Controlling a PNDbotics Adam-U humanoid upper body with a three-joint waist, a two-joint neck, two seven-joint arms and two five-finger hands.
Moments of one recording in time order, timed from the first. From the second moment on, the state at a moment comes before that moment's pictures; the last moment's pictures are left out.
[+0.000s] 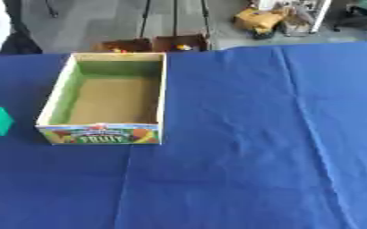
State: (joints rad) left arm -0.53 0.31 0.12 -1.99 -0.22 -0.32 0.23; right arm -0.49 -0.36 -0.22 -1.98 0.31 -0.45 -0.47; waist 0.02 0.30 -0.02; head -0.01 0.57
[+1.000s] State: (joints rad) left arm -0.49 0.41 0.13 -1.99 -0.29 -0.24 0.18; right arm -0.49 -0.37 -0.22 -1.98 0.31 -0.45 -0.45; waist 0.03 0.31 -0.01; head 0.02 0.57
